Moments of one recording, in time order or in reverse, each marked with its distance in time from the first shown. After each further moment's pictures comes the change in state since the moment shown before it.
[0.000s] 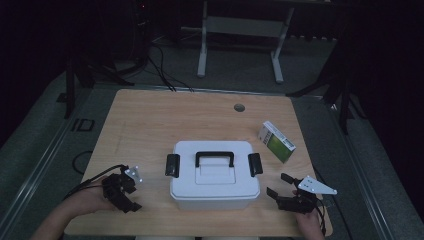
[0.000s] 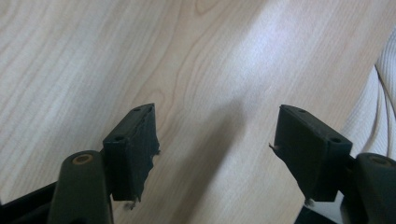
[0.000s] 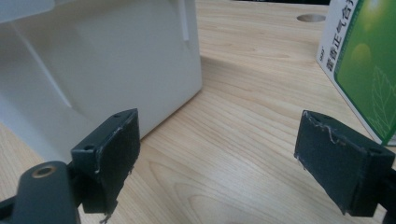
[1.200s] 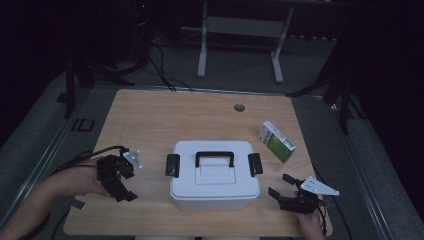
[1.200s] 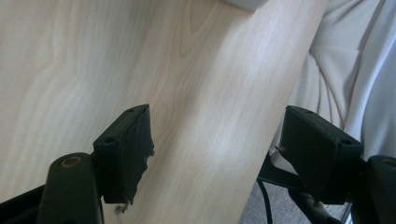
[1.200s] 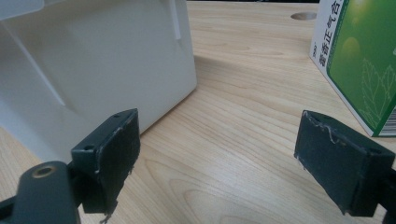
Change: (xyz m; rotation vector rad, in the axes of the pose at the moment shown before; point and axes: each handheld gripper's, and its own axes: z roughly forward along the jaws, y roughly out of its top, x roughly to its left) left arm -0.018 0.044 -0.087 0.043 0.022 0.145; right arm -0.004 -0.004 -0.003 -0.014 -0.001 0.025
